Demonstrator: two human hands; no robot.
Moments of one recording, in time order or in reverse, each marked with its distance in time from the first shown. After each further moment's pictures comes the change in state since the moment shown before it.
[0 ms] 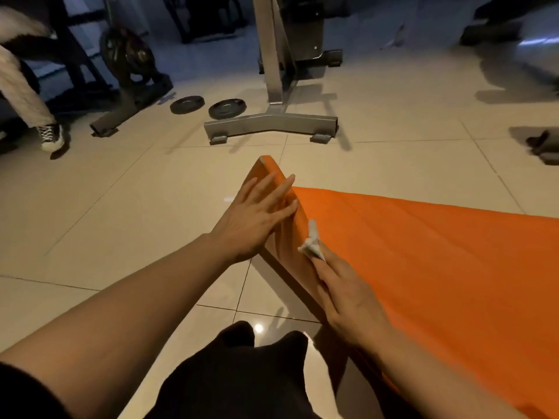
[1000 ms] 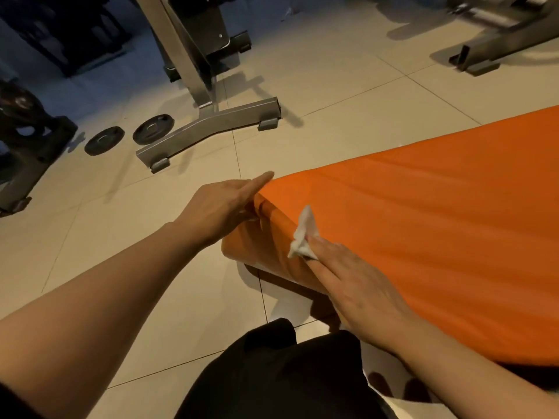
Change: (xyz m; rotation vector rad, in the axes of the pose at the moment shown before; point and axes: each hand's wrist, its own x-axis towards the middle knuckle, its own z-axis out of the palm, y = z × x) left_hand 0.050 -0.102 0.038 -0.218 0.113 0.333; right_hand 0.033 -0.049 0.063 -0.297 -0.028 0.206
